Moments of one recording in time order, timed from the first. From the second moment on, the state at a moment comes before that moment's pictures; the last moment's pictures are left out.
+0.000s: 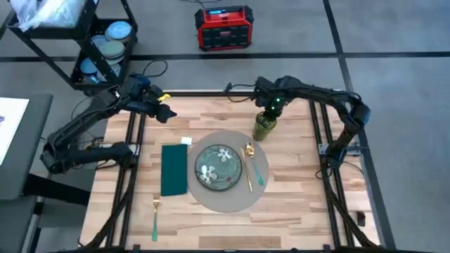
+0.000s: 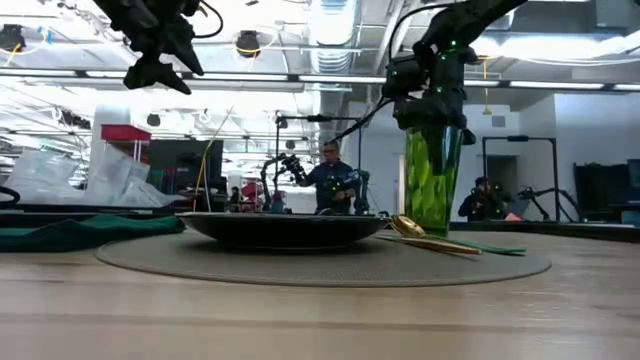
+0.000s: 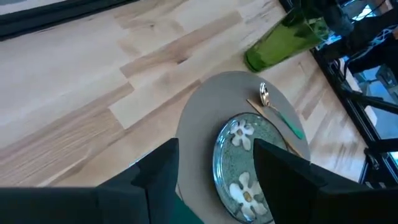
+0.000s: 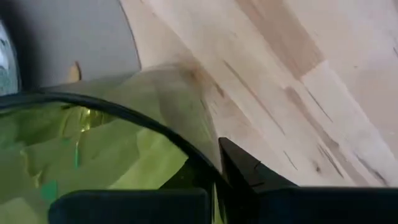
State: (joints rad) left arm 0.79 0.94 1.04 -0.93 0.35 -0.36; right arm -0.59 1.72 1.36 -1.08 -0.11 0.12
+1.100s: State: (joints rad) left arm 0.76 0.92 1.04 -1.17 0.31 -0.48; right arm -0.63 1.53 1.73 -1.08 -0.04 -0.01
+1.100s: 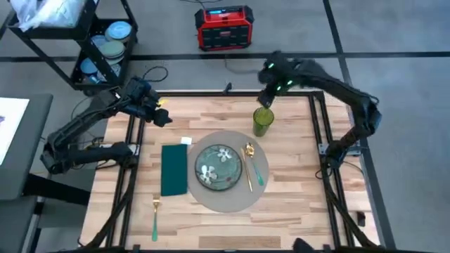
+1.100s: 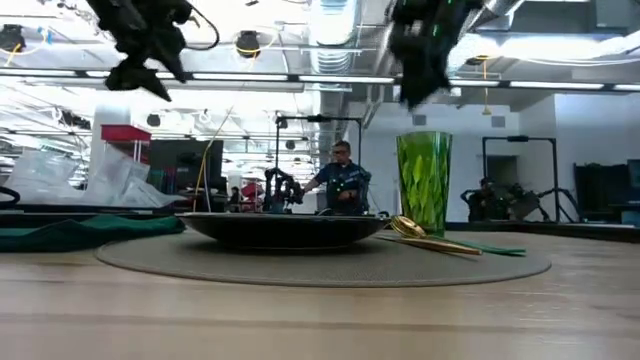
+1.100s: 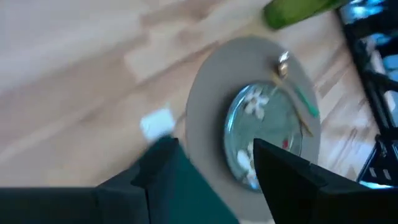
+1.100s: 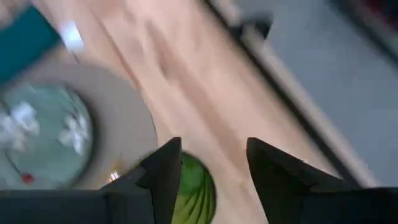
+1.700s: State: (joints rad) left arm -0.25 0.91 0.88 -1.10 0.07 -1.10; right arm -0.73 1.24 1.81 -1.22 0.17 -0.03
